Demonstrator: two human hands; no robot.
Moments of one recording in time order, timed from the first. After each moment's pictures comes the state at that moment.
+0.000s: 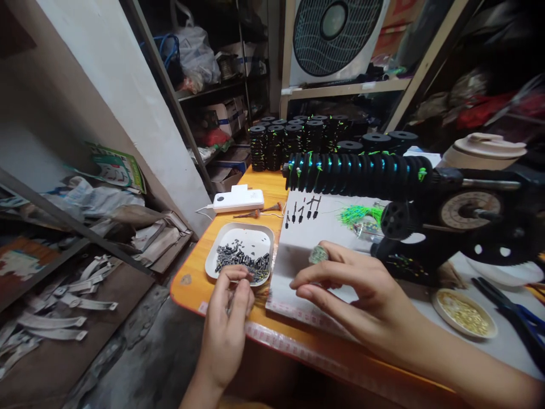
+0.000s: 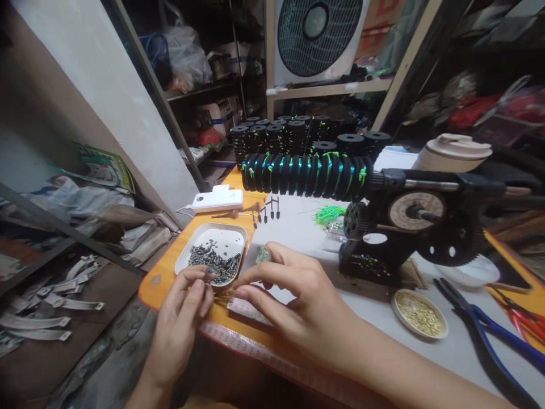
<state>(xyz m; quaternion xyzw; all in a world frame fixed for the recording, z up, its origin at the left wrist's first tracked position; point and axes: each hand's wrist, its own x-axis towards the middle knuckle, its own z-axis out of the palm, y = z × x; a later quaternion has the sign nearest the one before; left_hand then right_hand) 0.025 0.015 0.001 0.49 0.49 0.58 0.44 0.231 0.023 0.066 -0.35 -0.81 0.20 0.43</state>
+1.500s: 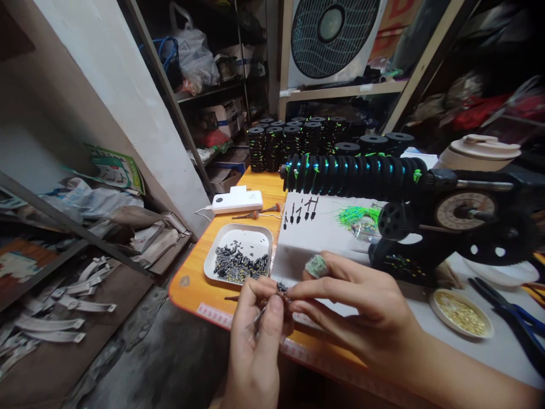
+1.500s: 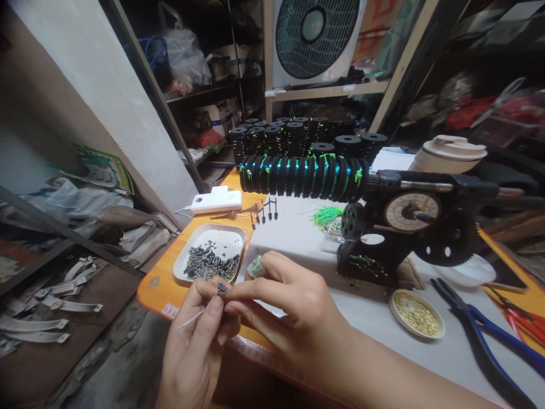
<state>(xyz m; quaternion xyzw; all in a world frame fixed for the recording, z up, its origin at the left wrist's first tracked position) 0.074 -0.014 0.023 0.33 0.37 0.62 0.60 0.227 0.014 0.061 -0.33 -0.81 0.16 0.46</state>
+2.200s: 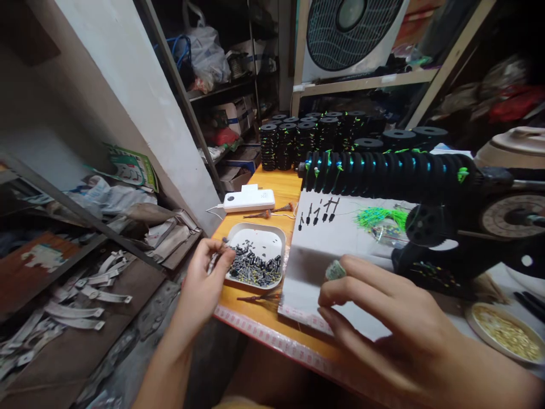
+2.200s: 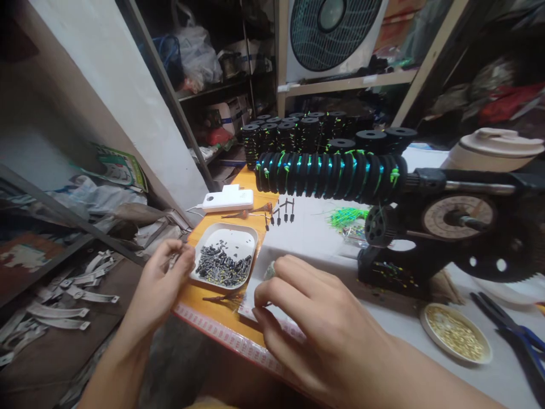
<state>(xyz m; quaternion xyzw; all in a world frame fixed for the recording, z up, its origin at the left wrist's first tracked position) -0.023 0.067 0.026 0.58 0.54 0.51 0.34 0.230 0.017 0.077 -0.33 -0.86 0.08 0.38</state>
